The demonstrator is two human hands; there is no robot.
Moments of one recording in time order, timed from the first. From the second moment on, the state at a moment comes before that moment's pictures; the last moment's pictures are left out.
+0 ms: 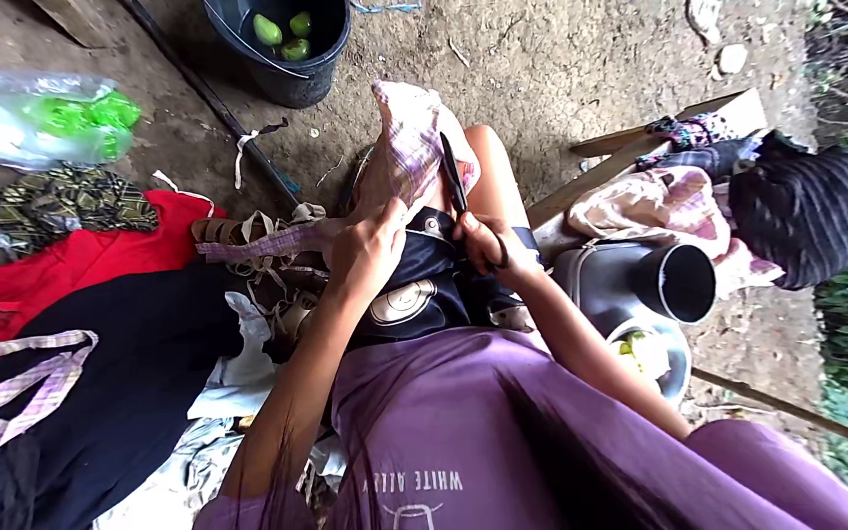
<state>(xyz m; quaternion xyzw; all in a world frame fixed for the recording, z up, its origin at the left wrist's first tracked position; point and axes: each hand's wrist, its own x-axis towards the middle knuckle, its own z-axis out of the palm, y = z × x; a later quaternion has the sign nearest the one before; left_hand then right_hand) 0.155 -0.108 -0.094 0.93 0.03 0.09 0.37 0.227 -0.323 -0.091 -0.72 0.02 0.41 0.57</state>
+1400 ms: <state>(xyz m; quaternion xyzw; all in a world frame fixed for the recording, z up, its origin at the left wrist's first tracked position) 0.084 -0.092 -0.069 0.93 0.07 0.10 0.35 0.347 -0.289 -0.081 -0.68 -0.19 0.60 0.39</state>
